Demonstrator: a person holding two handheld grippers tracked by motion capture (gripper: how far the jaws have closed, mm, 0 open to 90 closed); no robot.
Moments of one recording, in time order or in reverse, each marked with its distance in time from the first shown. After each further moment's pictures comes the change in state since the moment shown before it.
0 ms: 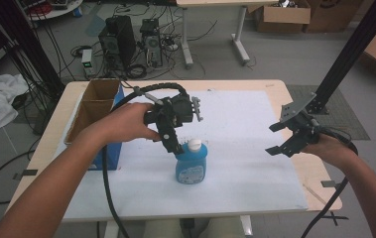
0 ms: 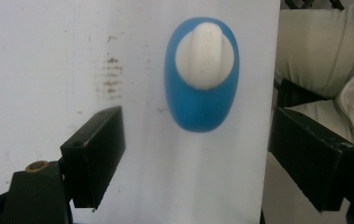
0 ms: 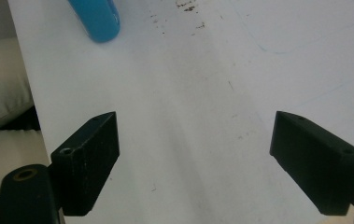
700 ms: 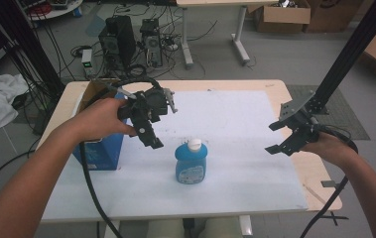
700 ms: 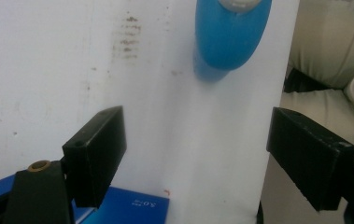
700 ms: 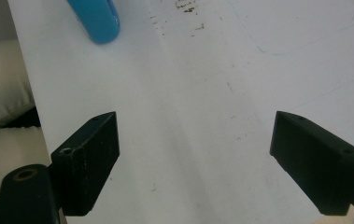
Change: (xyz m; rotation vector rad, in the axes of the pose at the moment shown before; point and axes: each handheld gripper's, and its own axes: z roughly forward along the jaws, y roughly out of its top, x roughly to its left) left arm 0.011 -0.046 -0.022 0.011 0.030 -0.089; right arm 0.000 0.005 -0.002 0.010 -0.001 -0.002
